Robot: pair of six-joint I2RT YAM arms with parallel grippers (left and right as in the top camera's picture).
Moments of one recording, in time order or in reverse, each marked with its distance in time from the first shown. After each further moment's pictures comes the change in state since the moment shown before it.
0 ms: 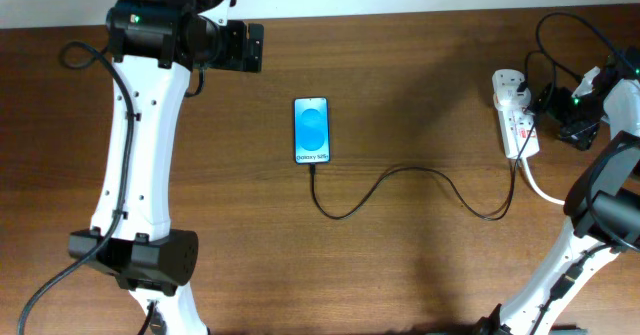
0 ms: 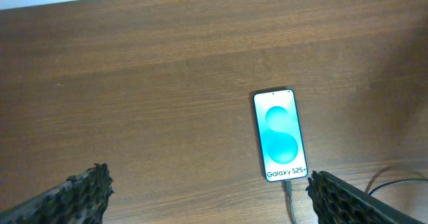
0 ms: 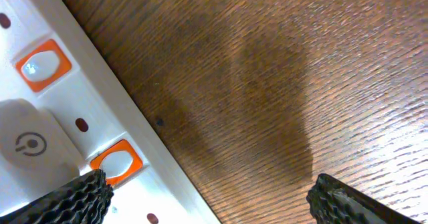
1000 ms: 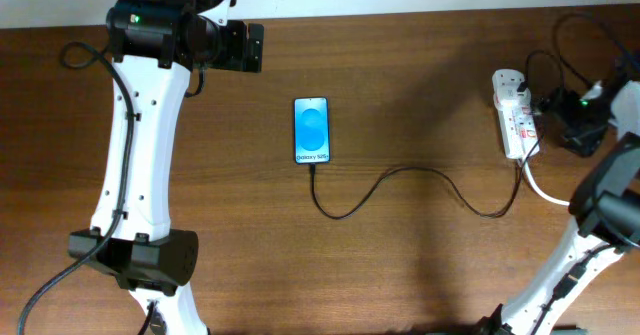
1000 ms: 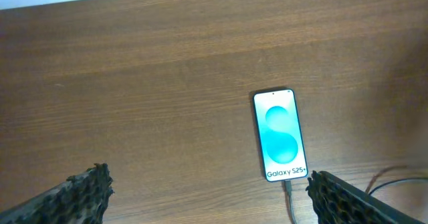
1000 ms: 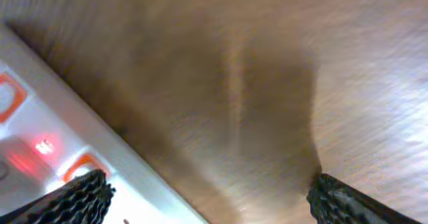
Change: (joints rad) left arm 0.000 0.000 0.000 0.000 0.000 0.000; right arm -0.051 0.023 0.032 -0.055 -0.019 0.137
